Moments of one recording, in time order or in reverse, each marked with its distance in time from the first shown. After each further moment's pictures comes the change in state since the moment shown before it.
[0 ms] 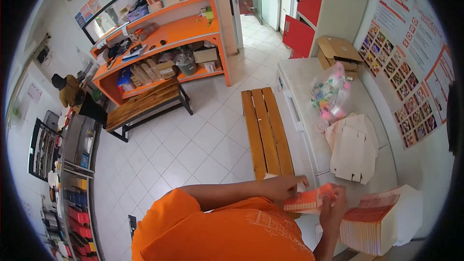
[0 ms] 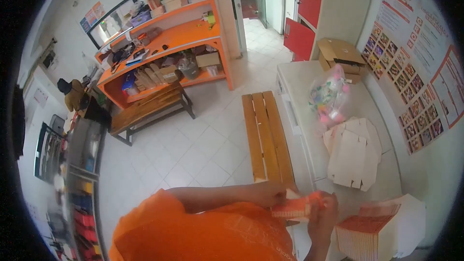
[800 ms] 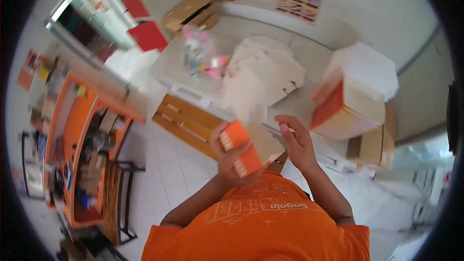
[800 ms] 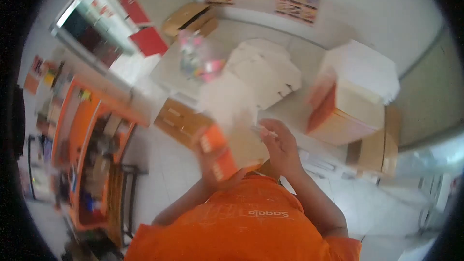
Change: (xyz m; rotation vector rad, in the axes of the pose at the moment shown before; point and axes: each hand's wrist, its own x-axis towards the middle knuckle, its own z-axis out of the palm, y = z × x) left_hand 0.044 0.042 0.034 0.369 0.481 0.897; right_hand -0.025 0.007 -0.007 0.414 0.490 0.314
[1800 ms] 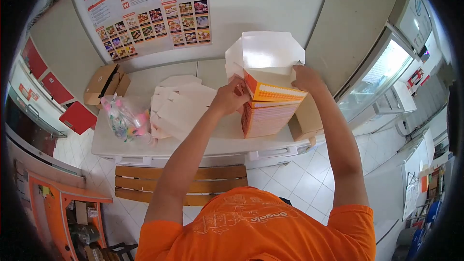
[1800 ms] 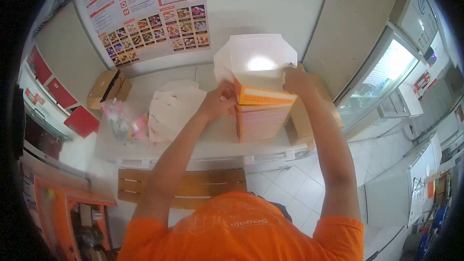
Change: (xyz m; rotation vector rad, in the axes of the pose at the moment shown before) left_hand 0.152 -0.037 0.264 -0.393 -0.899 -0.299; right_hand 0.053 -0.024 -0.317 -1.446 0.321 0.308
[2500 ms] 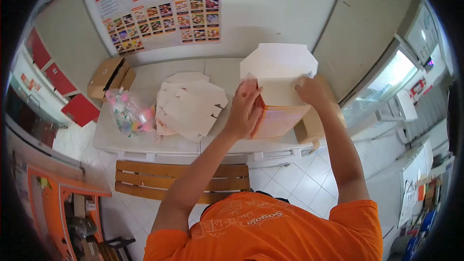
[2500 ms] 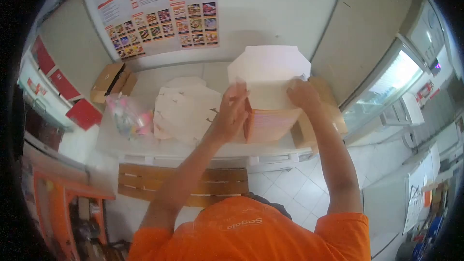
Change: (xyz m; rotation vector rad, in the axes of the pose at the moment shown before) left_hand -0.047 -0.009 0.029 0.033 0.275 0.443; right_hand -0.018 -0.023 0.029 0.057 0.110 0.185
